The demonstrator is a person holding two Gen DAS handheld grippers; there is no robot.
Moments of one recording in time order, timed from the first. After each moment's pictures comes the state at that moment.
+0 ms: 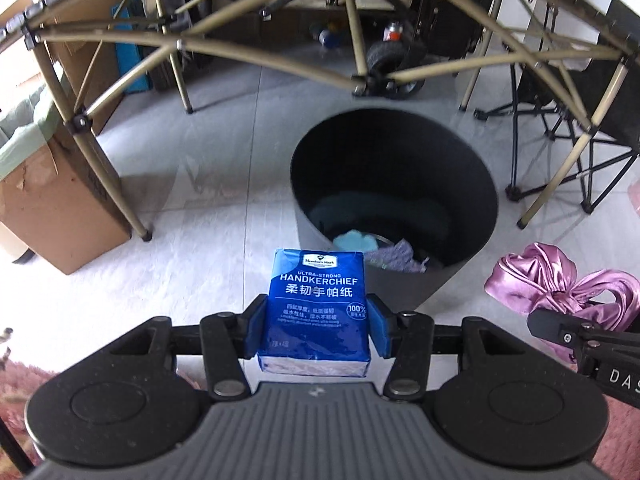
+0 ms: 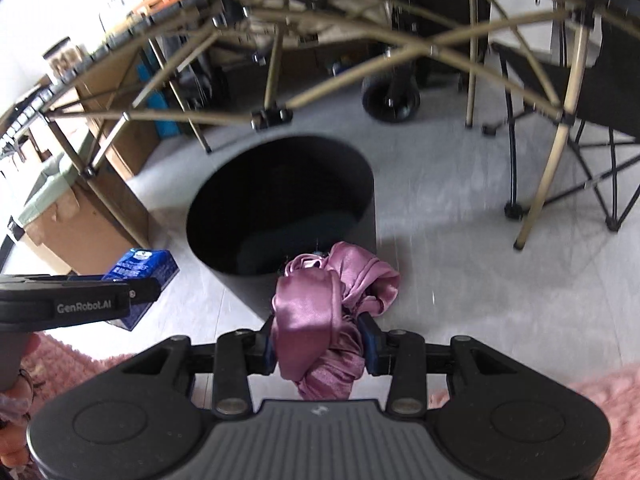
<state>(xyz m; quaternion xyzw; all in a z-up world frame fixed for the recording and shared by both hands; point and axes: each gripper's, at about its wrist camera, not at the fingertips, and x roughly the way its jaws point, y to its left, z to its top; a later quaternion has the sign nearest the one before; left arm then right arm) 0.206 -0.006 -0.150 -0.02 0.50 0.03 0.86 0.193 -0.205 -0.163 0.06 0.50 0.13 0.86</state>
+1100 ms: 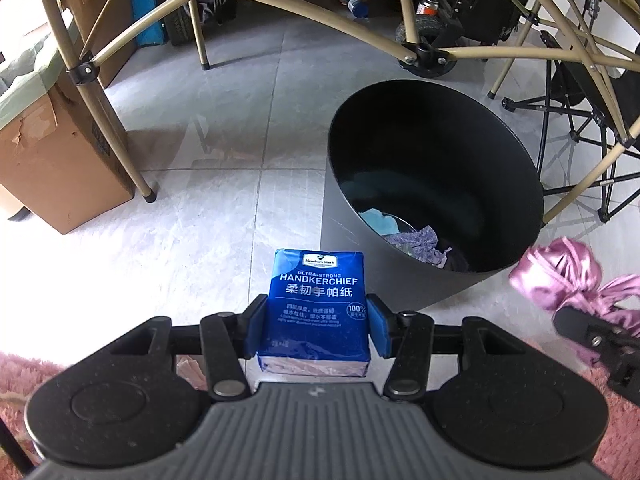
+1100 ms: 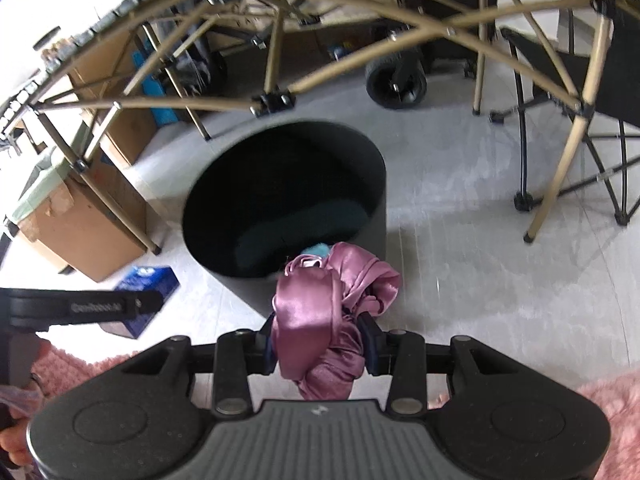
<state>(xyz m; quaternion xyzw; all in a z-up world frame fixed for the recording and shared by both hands) 0.227 0.021 -0.173 -0.06 0.54 0.06 0.84 0.207 -0.191 -0.162 0.05 0.49 0.14 0.86</state>
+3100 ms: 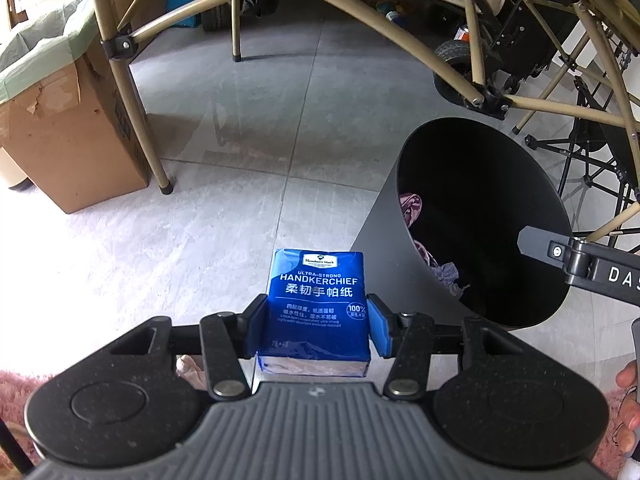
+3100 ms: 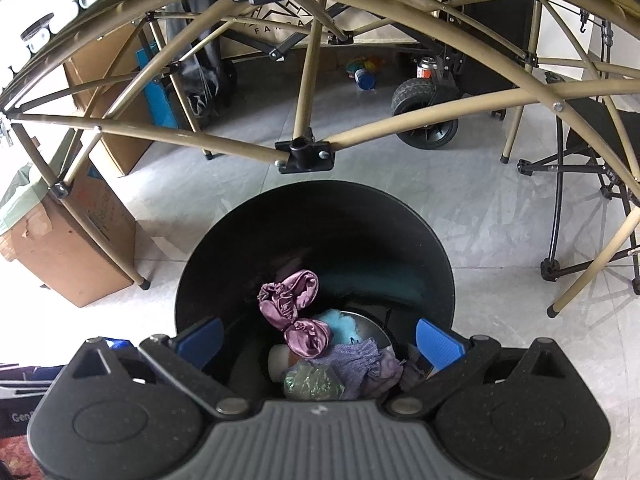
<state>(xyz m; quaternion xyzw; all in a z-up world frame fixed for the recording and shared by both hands) 0.241 0.073 -0.176 -0.12 0.53 0.08 0.83 0.303 -0.134 -0.177 0.01 0.48 0.14 0.87</state>
